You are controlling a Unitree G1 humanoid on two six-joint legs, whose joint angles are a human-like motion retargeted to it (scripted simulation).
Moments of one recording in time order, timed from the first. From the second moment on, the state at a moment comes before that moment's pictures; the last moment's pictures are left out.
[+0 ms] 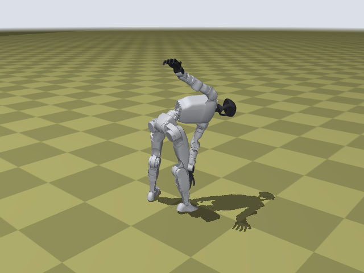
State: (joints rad) left arm -0.56 1.12 0.37 1.33 0.10 0.04 -0.07; right arm -0.03 -0.56 -0.32 1.70 0.67 -0.42 0.01; waist -1.04 -0.52 0.52; left_leg -0.91 0.30 0.66 -0.05 0.15 -0.03; right_leg -1.10 0.02 -0.10 -0.03 0.48 -0.01
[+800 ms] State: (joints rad) left arm 0.53 0.76 0.25 1.53 0.16 0.05 -0.09; right arm -0.46 -1.13 -0.07 1.29 0.03 -0.27 -0.32; waist 0.13 0.28 0.52; left_leg -1.05 0.08 0.28 0.00 0.21 0.01; right_leg -0.88 -0.27 -0.44 -0.02 0.41 0.04
